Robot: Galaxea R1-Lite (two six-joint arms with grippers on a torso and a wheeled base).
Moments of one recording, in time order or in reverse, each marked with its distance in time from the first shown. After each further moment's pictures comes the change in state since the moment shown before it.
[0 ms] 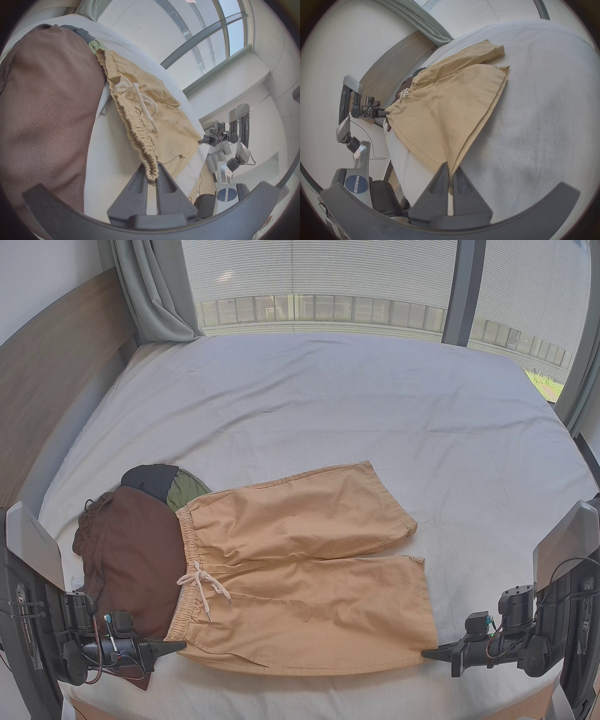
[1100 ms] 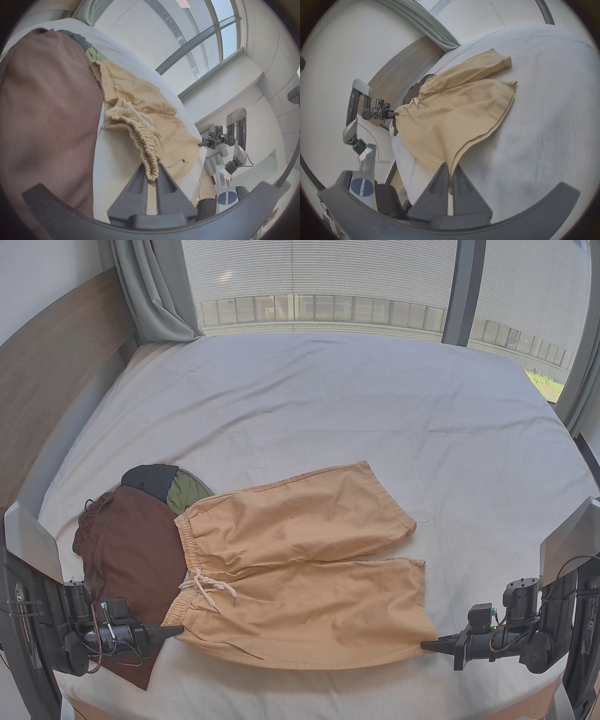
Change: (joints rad) left arm 0.031 0.007 -0.098 0.000 -0.077 -0.043; right arm -0.010 -0.048 -0.018 0.000 0.071 0.009
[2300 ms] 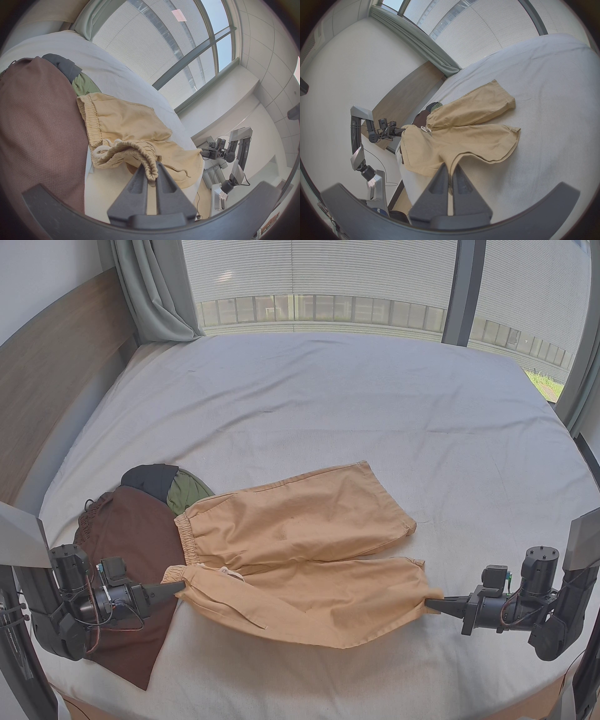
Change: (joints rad) left arm -0.089 -0.201 -0.124 -0.001 0.079 -0.297; right arm 0.013 -0.219 -0.089 0.001 0.020 0.247
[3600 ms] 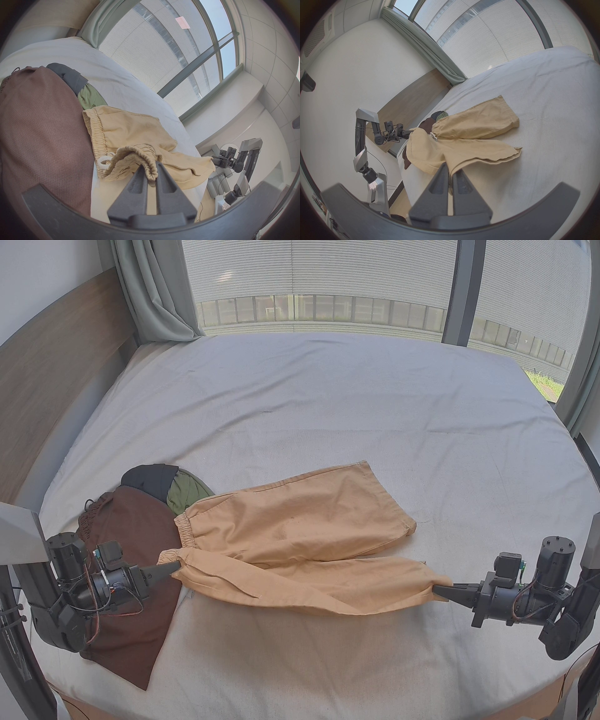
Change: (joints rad) left arm -0.005 -0.028 -0.066 0.000 0.088 -0.097; right arm 0.006 -0.129 0.015 0.001 -0.001 0.008
